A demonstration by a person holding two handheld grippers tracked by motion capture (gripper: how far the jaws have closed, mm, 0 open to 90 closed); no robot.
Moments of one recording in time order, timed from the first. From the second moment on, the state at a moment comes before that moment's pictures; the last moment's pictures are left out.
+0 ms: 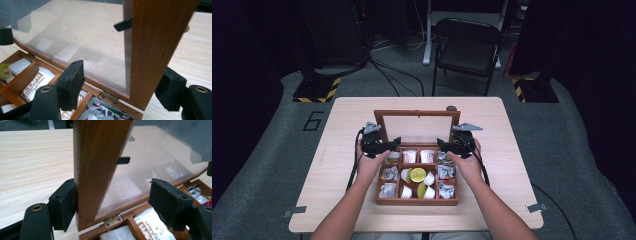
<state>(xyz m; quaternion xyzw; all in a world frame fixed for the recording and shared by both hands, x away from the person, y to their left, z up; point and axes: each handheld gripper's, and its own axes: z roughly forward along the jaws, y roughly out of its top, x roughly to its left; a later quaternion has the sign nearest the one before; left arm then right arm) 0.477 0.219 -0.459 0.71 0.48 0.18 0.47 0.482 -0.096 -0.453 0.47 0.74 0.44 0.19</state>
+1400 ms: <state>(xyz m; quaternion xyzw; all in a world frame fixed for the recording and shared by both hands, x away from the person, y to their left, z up) 0.487 0.214 -0.469 0.71 0.51 0.18 0.45 0.493 -0.094 -0.461 0.48 0.74 0.43 0.19</state>
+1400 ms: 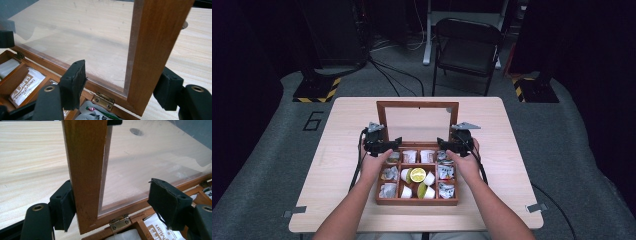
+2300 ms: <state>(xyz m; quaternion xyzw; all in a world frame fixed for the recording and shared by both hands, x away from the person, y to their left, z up) 0.498 0.212 -0.472 0.70 0.53 0.17 0.44 0.506 -0.095 -0.467 0.48 0.74 0.43 0.18</state>
